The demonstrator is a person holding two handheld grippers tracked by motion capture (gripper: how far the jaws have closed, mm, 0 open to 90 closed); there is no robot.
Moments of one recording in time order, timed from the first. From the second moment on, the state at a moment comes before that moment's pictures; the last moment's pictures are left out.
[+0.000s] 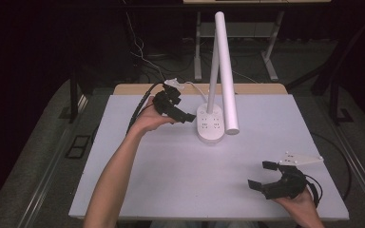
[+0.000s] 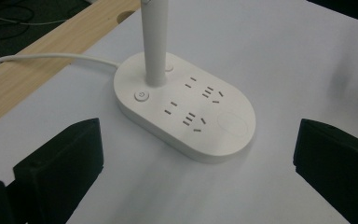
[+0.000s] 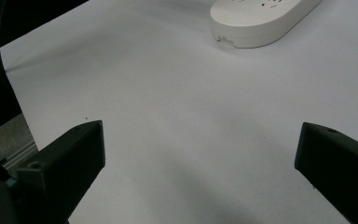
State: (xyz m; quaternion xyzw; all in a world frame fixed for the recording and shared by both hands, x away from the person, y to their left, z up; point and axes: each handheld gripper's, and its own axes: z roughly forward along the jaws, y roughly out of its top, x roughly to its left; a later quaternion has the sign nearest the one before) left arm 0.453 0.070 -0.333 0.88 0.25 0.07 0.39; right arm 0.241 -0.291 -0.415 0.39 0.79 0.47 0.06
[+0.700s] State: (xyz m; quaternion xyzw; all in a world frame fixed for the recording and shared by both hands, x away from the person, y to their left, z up) left arm 0.491 0.058 -0.357 0.85 0.34 0.06 0.40; right arm 0.241 -0.291 -0.416 0.39 0.79 0.47 0.06
